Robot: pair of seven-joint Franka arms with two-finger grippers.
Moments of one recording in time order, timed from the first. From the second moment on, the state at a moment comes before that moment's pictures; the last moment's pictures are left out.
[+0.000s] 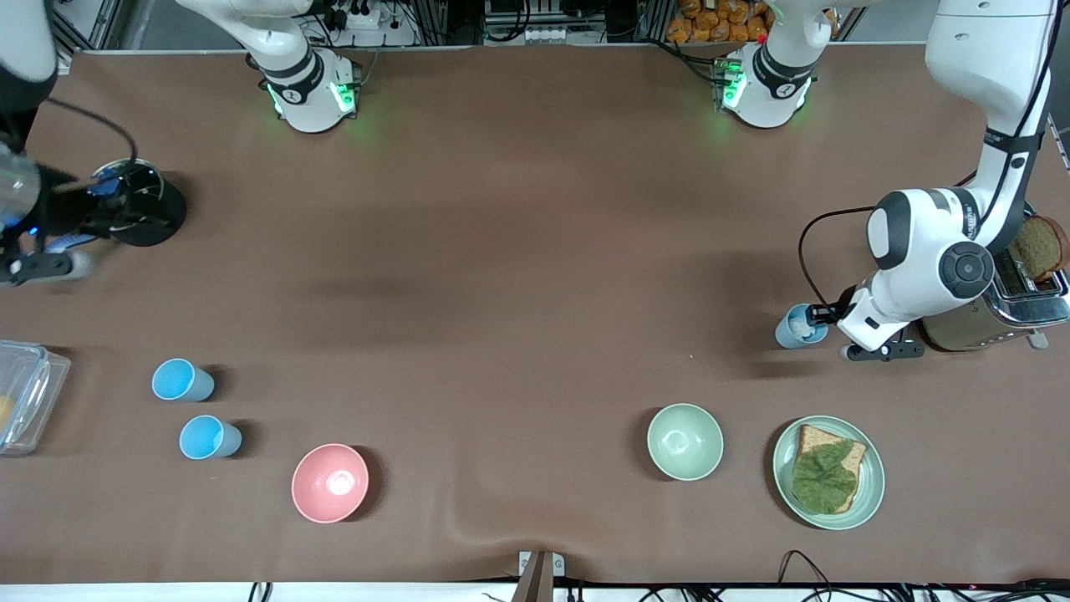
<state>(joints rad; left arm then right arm) 0.03 0.37 -0.02 -2.07 0.01 2.33 -0.04 -0.11 0.15 0.06 -1.50 0.04 1.42 -0.11</state>
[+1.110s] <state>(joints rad) -0.03 0.33 -0.43 -2.01 -0.05 2.34 -0.58 -0.17 0.68 0.06 -1.49 -0.12 2.06 -0.20</state>
